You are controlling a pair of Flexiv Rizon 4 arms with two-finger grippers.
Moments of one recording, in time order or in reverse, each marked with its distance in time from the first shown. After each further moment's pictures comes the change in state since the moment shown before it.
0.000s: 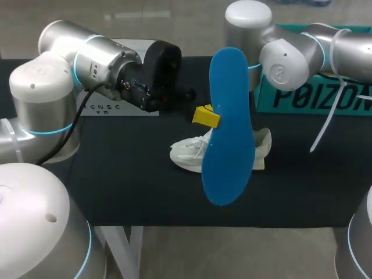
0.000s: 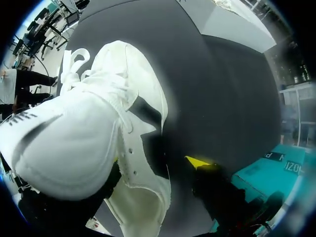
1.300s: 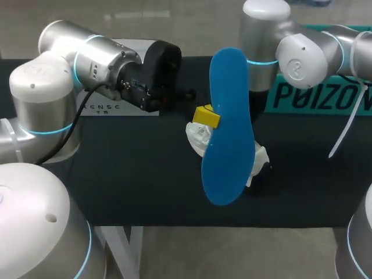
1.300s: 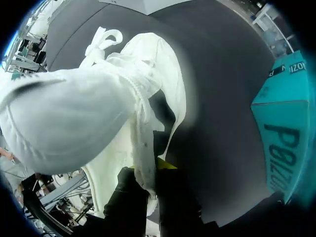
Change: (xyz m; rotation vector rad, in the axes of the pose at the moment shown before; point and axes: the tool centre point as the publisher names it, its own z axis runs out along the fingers) left arm 0.000 0.000 0.000 0.000 0.000 0.000; right arm 0.038 -0.031 -0.017 0.007 0.105 0.566
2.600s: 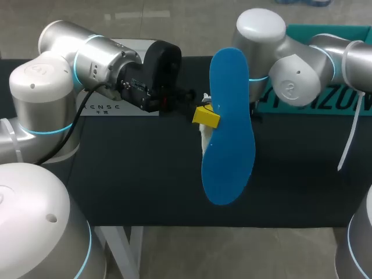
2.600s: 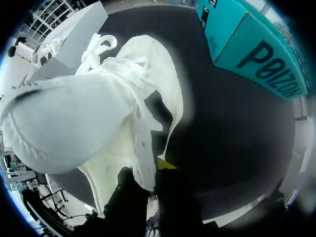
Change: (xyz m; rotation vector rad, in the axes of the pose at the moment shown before) left arm 0.000 0.000 0.000 0.000 0.000 0.000; right arm 0.021 0.049 0.005 -0.204 -0.044 0.748
